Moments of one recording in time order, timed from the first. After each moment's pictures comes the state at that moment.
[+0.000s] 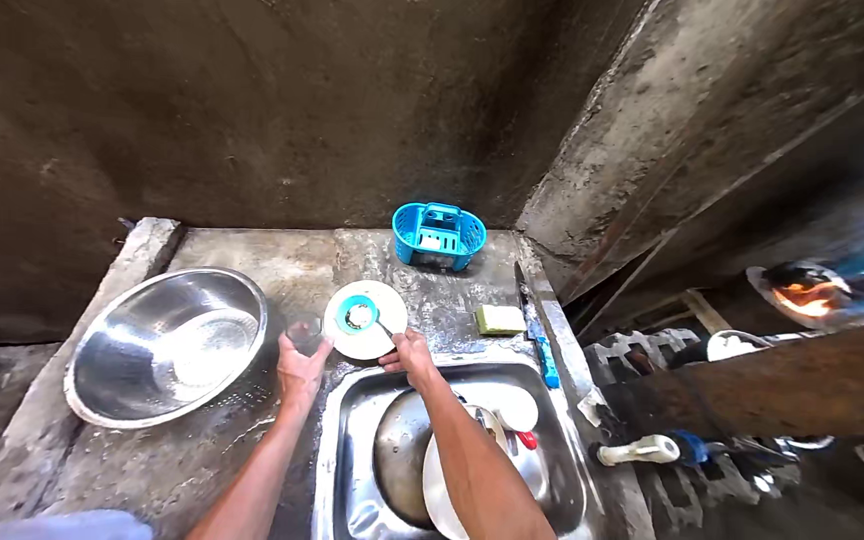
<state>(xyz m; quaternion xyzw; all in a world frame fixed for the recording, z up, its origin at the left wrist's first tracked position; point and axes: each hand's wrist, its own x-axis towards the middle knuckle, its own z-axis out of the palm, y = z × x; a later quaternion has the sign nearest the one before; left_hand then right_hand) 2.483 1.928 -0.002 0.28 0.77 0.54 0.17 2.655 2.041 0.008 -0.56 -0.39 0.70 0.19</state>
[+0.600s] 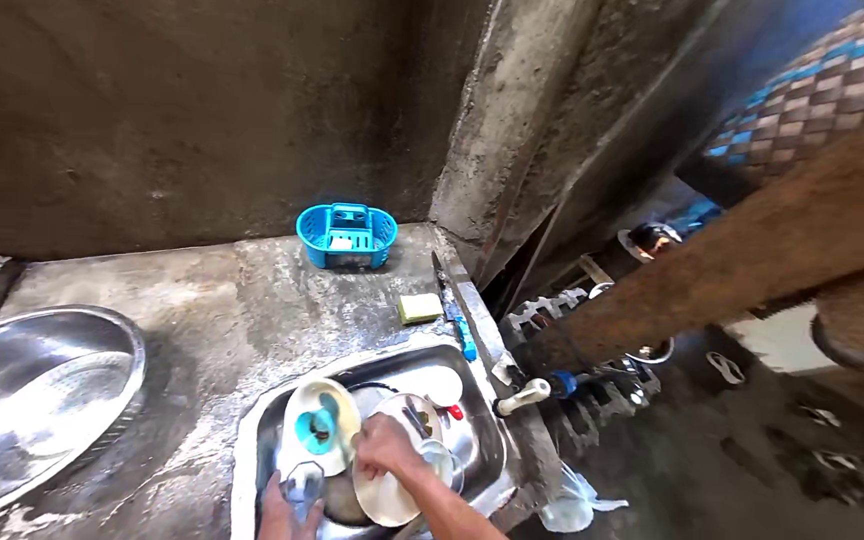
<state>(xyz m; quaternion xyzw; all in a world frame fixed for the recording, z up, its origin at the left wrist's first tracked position) 2.659 1.774 -0.010 0.36 0.82 0.26 0.36 2.796 1.940 0.036 -0.57 -0.60 0.54 -0.14</state>
